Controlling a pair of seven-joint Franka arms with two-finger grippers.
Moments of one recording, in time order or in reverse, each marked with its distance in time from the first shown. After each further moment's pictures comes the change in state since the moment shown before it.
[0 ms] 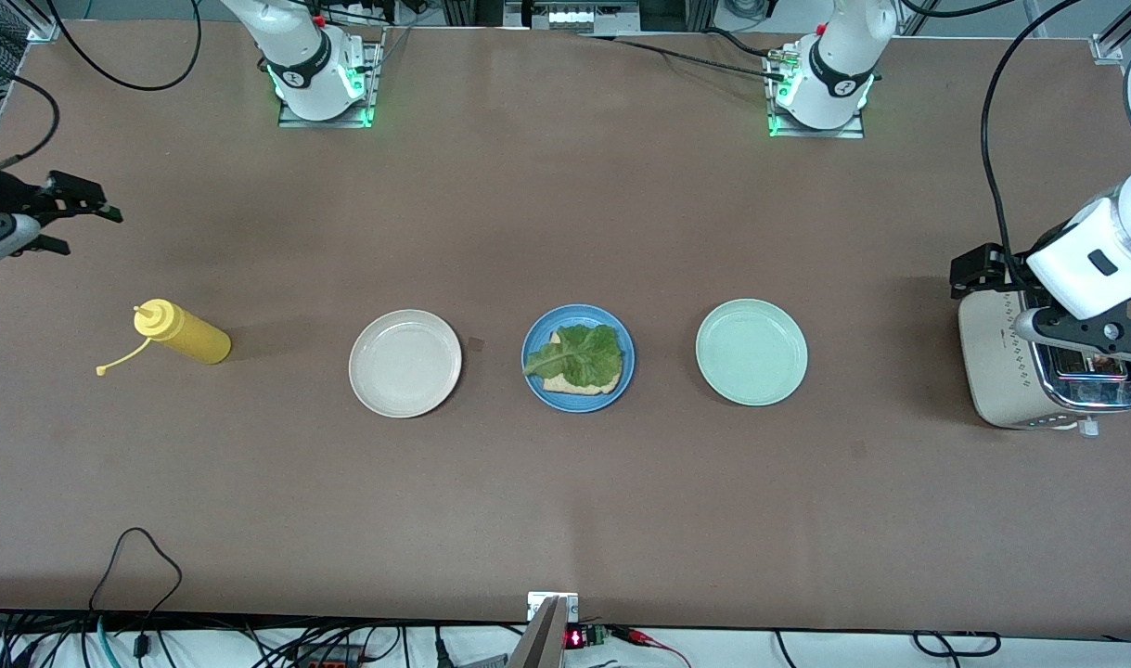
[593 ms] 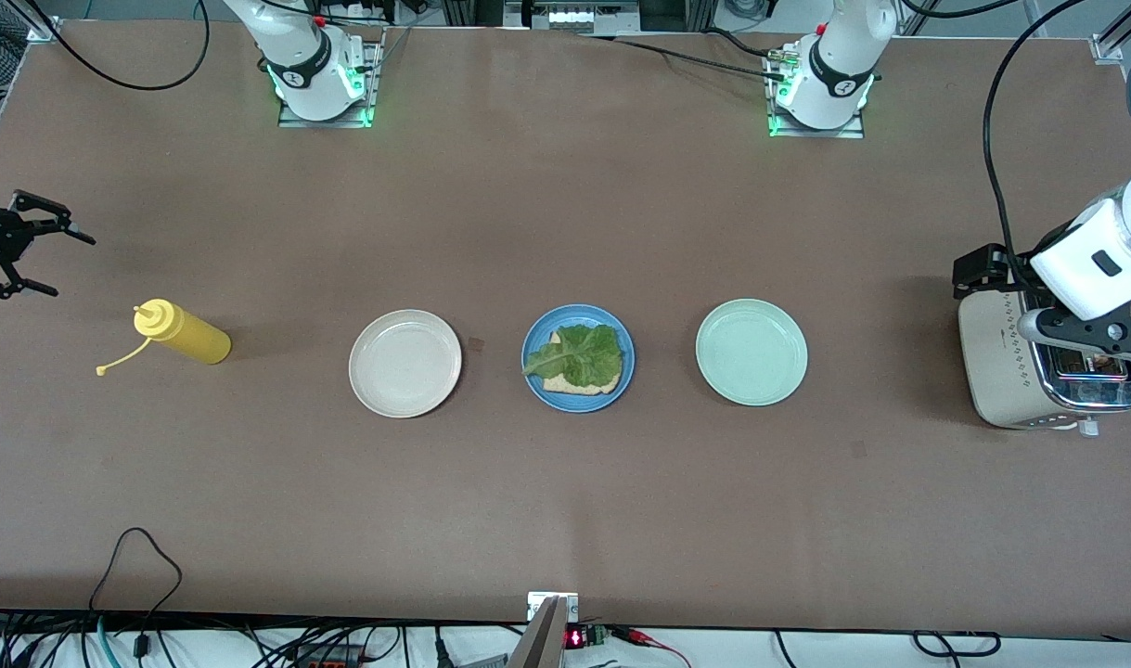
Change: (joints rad) left arm 0.002 0.000 0.002 0.000 0.000 -0.002 0.000; right arm -0.229 0.189 0.000 0.005 0.394 0.114 -0.834
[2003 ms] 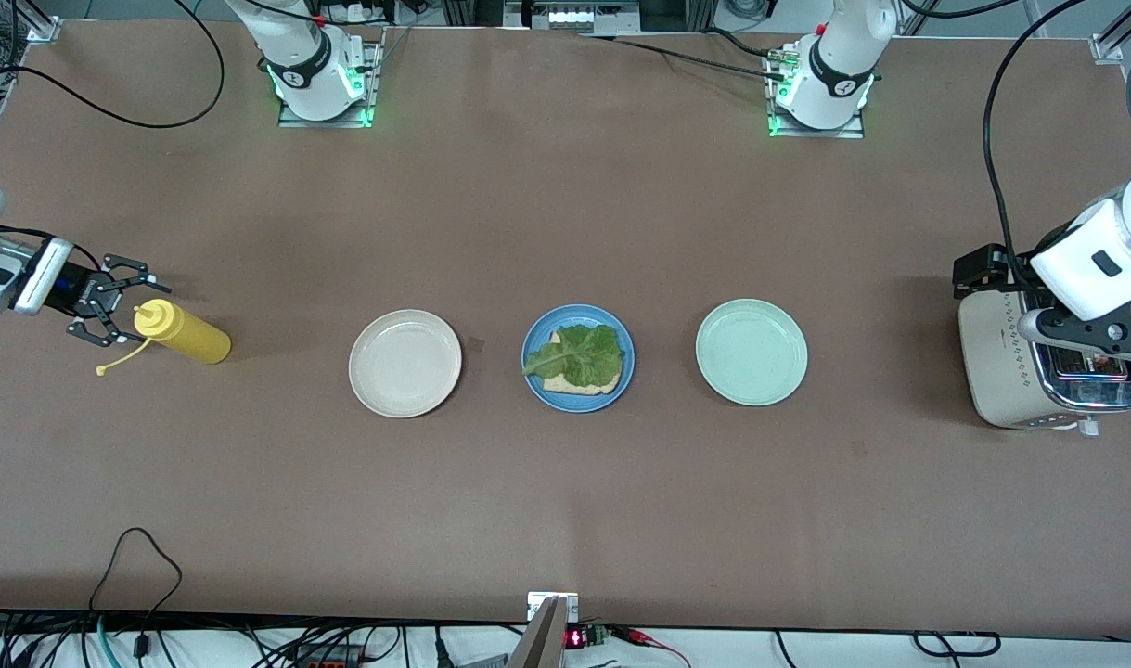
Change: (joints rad) left arm 0.002 0.000 0.000 -0.001 0.000 0.000 0.000; right arm -0.102 0.424 0.041 0.117 0.372 -0.102 -0.590
